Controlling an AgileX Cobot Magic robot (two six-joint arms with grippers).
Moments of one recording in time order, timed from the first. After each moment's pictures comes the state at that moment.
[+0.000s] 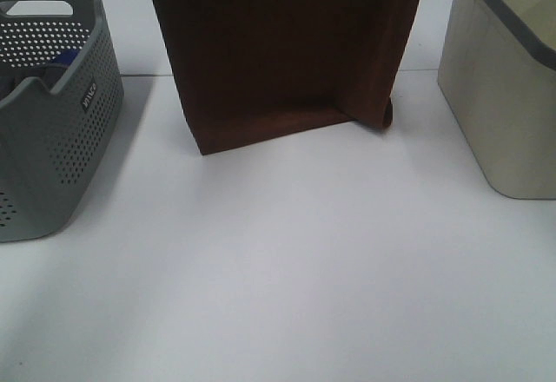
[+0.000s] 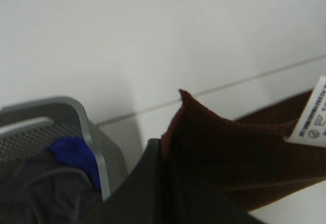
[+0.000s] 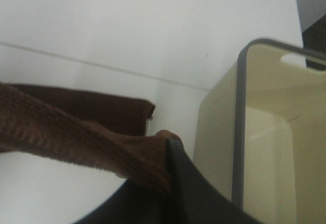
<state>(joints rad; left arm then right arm) -0.42 2.00 -2.18 0.32 1.00 -0.20 0.48 1.86 -2.07 -0.43 1.15 0.21</state>
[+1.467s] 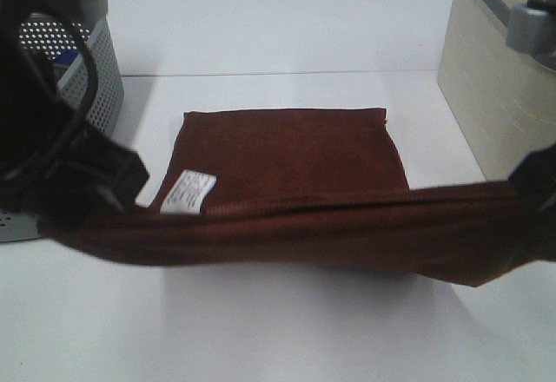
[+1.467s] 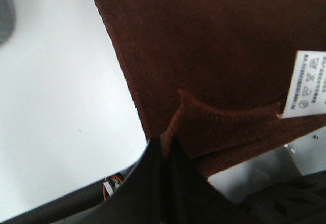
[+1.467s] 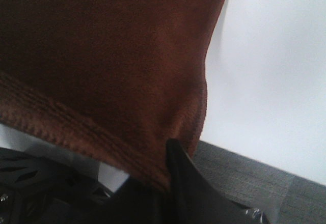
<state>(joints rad) -0.83 1.35 -1.12 0.08 1.19 -0.50 0.48 1.12 -0.90 0.09 1.20 0.12</state>
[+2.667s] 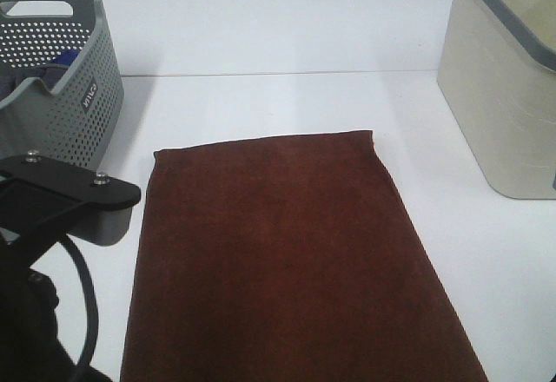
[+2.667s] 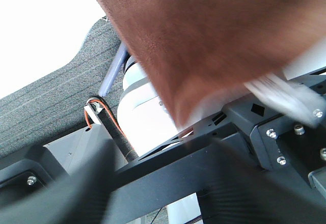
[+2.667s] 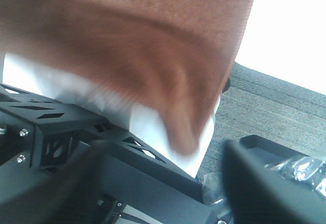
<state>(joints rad) -1.11 1.33 -0.93 -0.08 1.20 -0.69 0.48 0.92 -0.61 0.25 1.22 0.08</state>
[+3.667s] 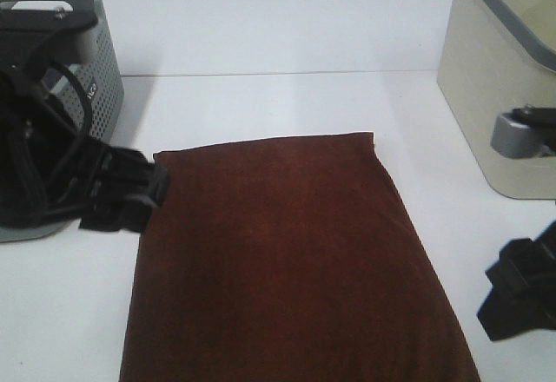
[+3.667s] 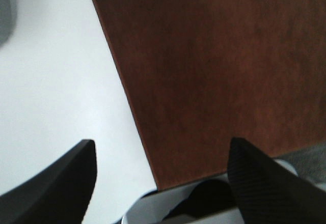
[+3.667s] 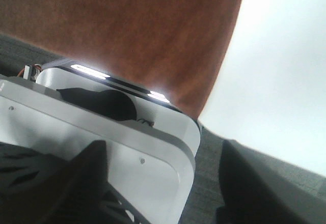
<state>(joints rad) -0.81 1.33 -0.93 0.20 0.87 -0.76 0.48 1.10 -0.65 0.17 0.99 0.08</state>
